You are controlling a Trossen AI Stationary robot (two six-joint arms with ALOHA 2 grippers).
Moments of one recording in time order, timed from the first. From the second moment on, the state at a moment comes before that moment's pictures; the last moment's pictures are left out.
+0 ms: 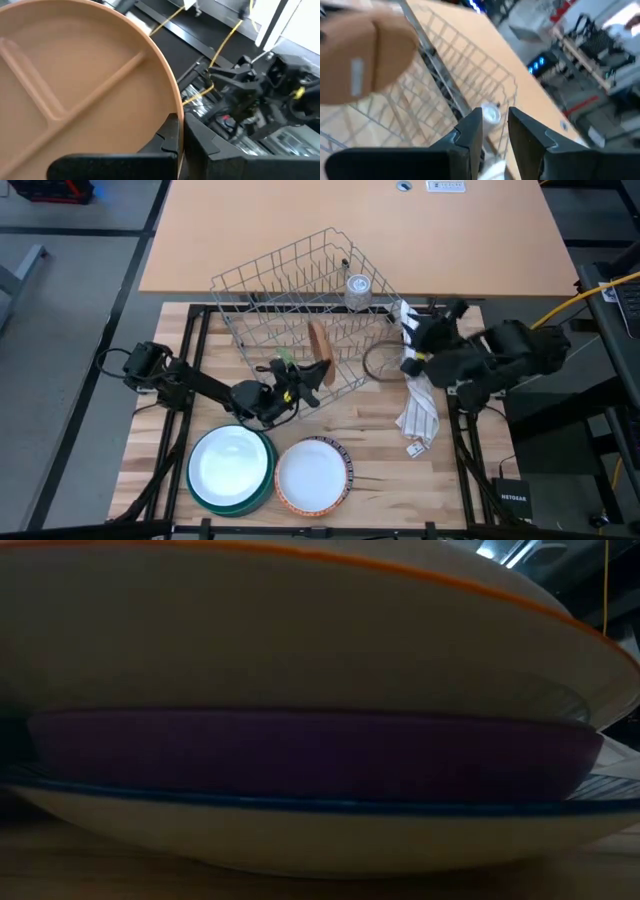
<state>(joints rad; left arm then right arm) -0.28 1.72 1.02 1.19 -0.91 -0.47 0.33 1.38 1.90 -1.51 1.05 0.33</state>
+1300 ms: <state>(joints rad) -0.19 1.72 1.01 0.89 -1.08 -0.65 -0.20 1.06 1.07 -0.67 0.09 -0.11</state>
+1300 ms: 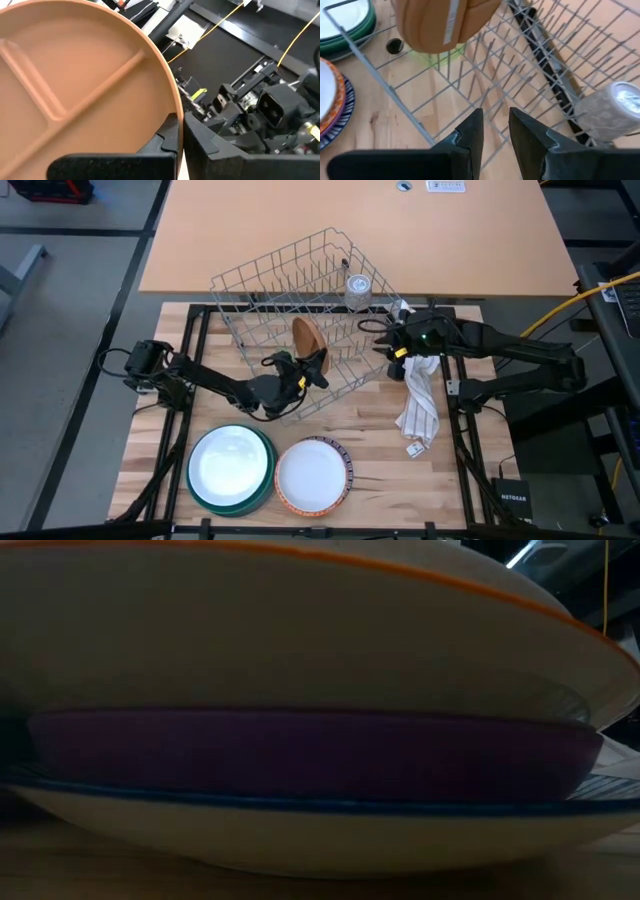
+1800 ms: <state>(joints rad) -0.21 1.72 1.02 0.81 -1.08 -0.68 -0.20 1.06 1.02 -0.65 0.00 -0.11</state>
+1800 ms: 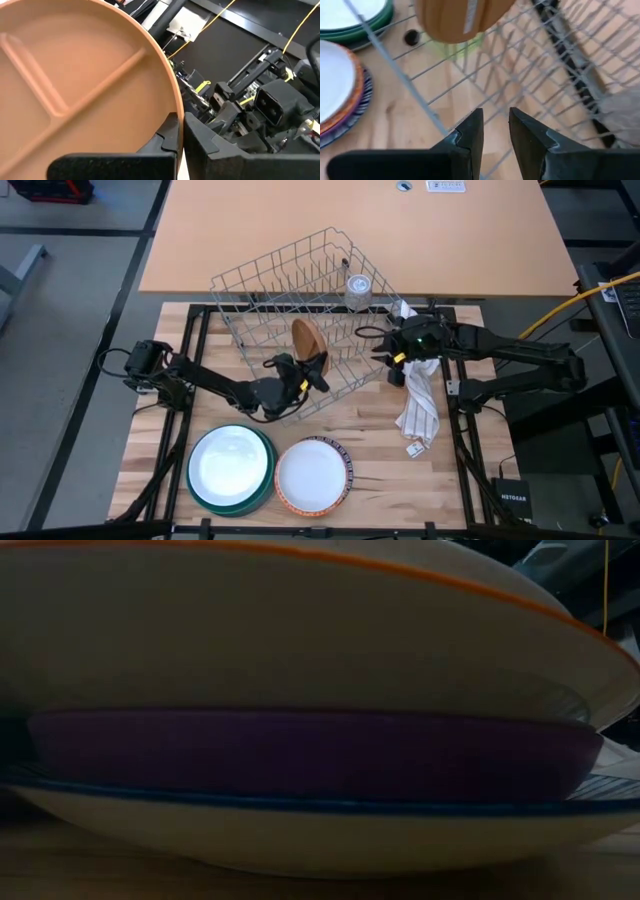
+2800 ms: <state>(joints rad) -0.24 1.72 1.01 0.76 -1.09 -0.74 -0.20 1.21 0.91 -0.12 -0.38 -0.05</state>
